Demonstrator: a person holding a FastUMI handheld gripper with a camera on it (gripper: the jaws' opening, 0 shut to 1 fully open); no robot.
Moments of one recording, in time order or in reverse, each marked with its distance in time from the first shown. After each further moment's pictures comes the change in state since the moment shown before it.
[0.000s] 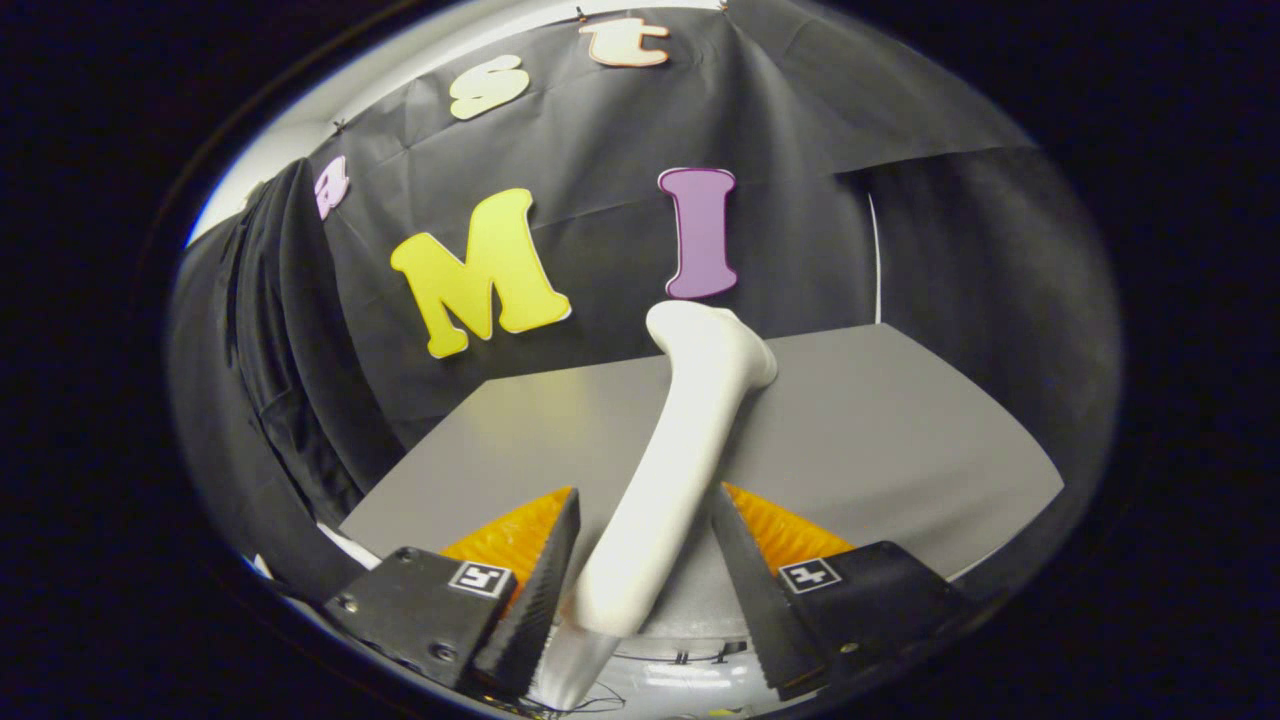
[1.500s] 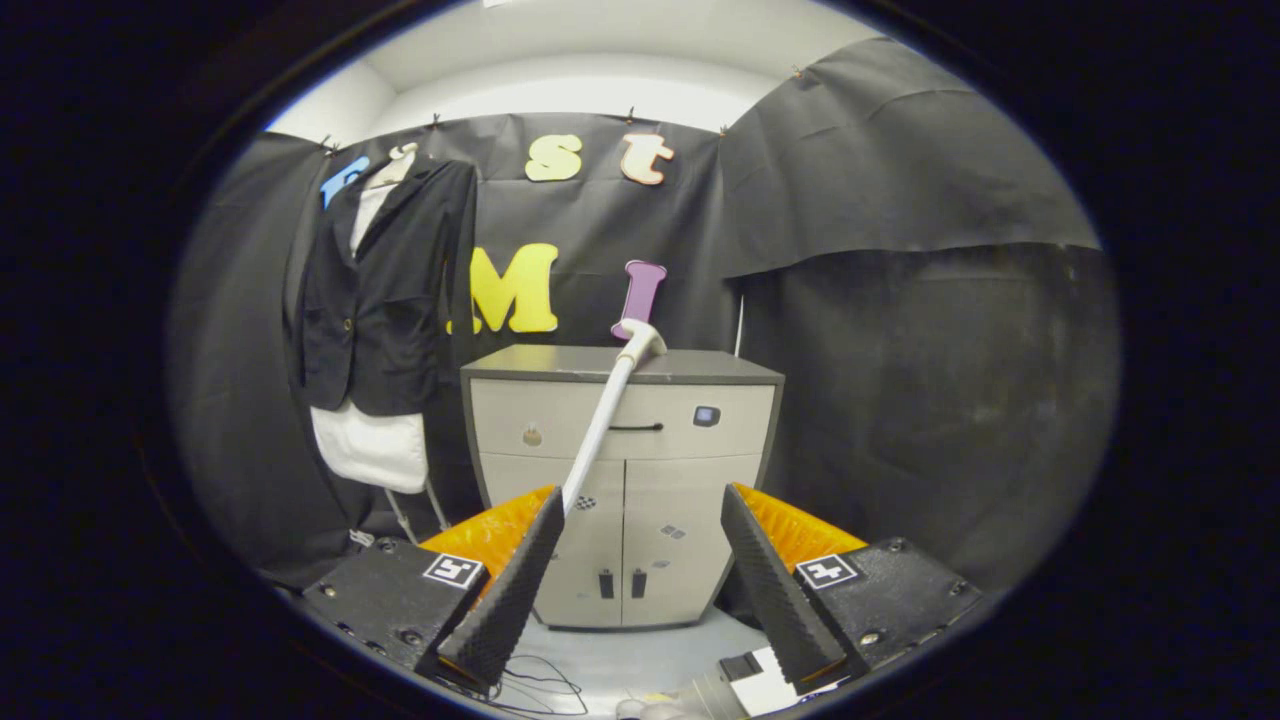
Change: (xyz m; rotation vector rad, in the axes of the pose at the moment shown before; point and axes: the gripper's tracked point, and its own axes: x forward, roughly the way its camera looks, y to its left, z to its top) arm -0.336 0.051 -0.214 -0.169 -0.311 -0.324
